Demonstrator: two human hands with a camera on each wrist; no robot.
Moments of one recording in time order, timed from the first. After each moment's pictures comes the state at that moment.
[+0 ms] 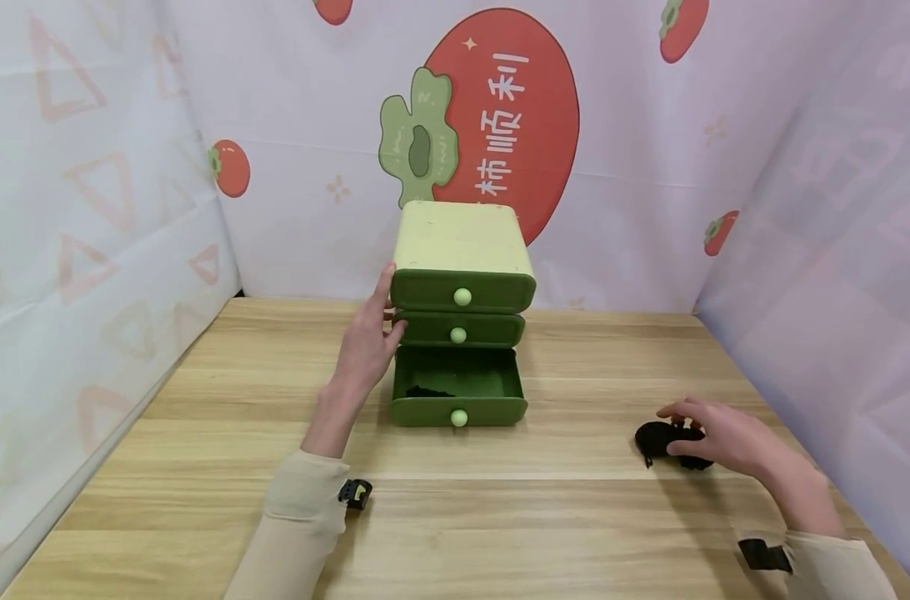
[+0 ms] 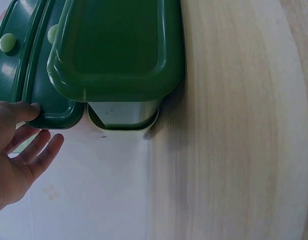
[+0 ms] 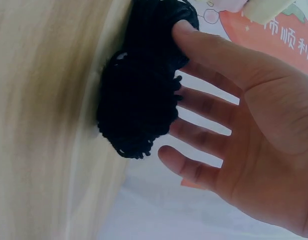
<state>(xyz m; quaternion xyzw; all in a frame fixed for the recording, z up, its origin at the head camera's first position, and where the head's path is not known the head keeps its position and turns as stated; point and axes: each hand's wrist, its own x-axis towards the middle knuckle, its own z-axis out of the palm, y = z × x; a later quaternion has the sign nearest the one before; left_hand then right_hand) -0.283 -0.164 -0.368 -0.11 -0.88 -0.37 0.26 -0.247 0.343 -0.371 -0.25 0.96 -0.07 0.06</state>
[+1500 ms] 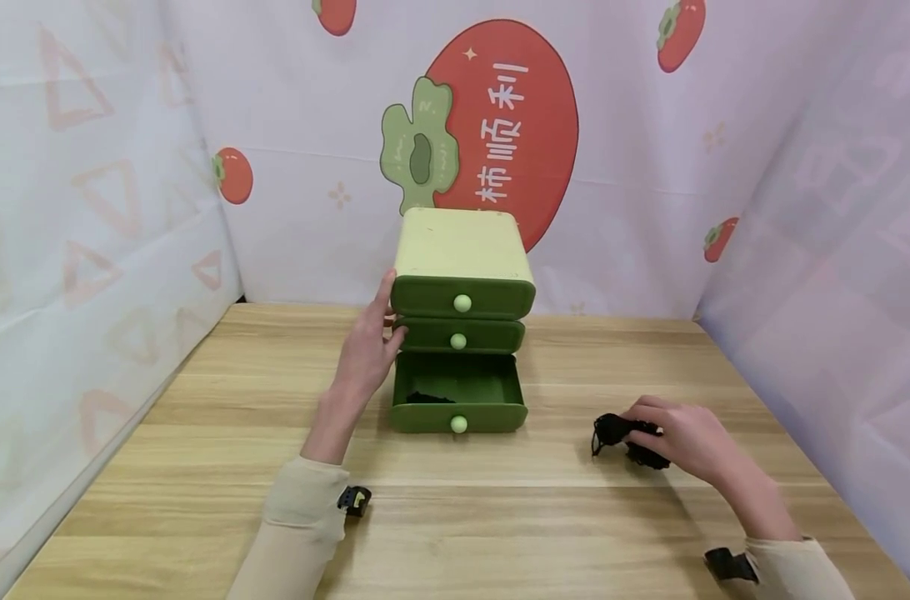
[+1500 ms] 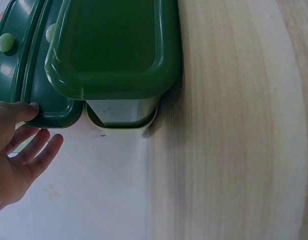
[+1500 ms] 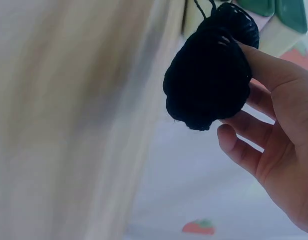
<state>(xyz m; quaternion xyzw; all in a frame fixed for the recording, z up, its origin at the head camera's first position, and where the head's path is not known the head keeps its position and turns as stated) -0.281 -0.164 -0.368 -0.11 -0.89 -0.36 0.27 -0.245 0.294 -0.383 -0.36 0.91 -0.08 -0.18</state>
